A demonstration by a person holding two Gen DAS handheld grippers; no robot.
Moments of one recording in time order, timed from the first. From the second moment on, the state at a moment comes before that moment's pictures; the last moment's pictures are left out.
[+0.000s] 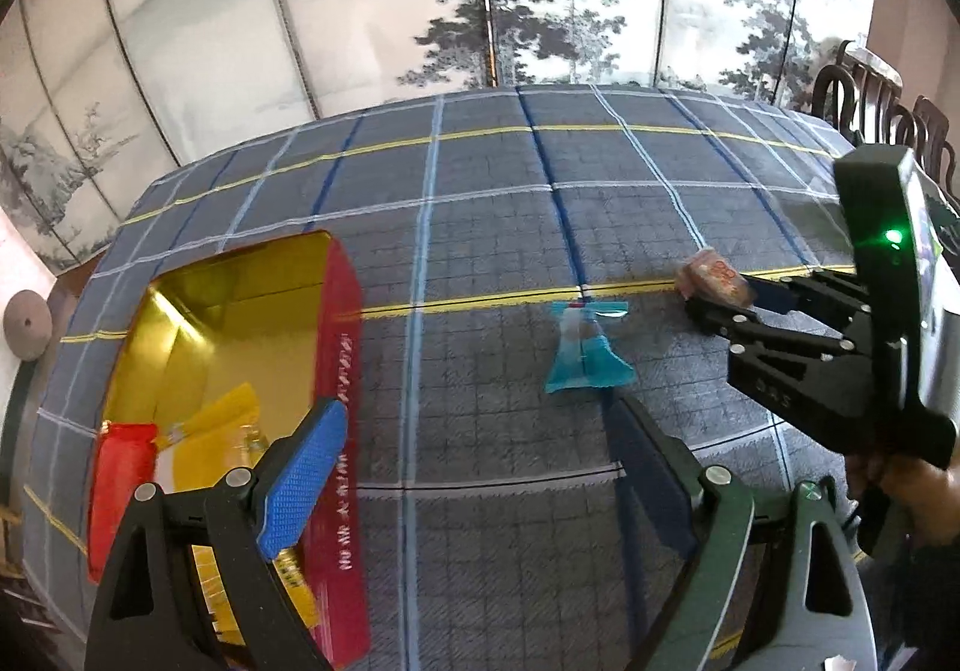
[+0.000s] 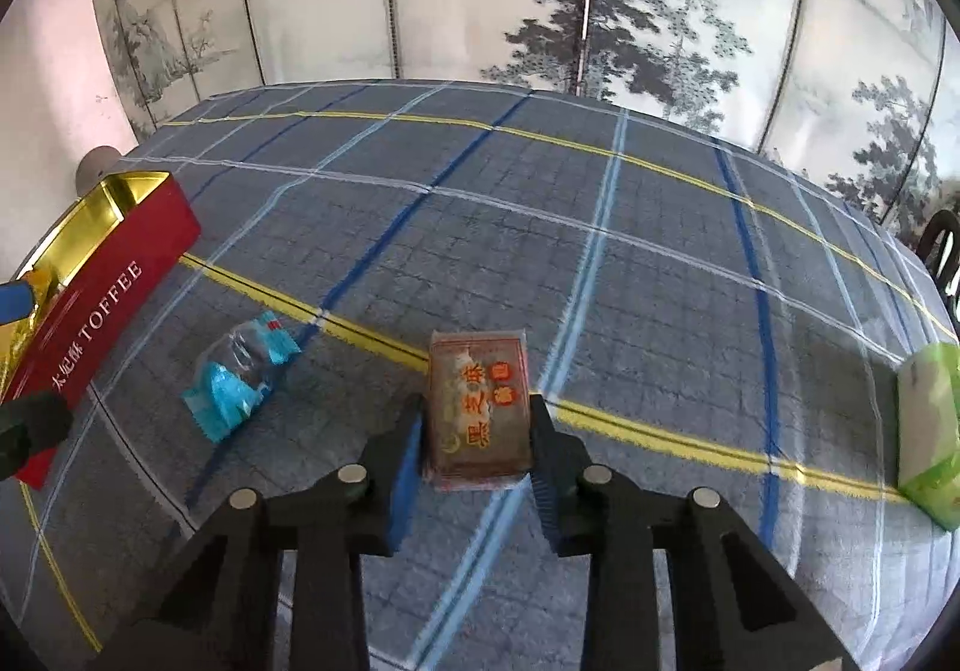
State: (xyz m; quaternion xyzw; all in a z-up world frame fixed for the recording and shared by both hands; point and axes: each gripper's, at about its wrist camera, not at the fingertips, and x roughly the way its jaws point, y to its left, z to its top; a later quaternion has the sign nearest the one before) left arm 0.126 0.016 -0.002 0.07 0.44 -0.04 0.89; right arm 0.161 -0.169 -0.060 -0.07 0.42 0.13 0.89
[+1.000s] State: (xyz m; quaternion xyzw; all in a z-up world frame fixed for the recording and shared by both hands) left arm 0.175 -0.019 -0.034 0.04 0.48 -0.09 0.87; right arm 0.111 -0.223 -0.061 -0.03 0.43 0.06 0.90
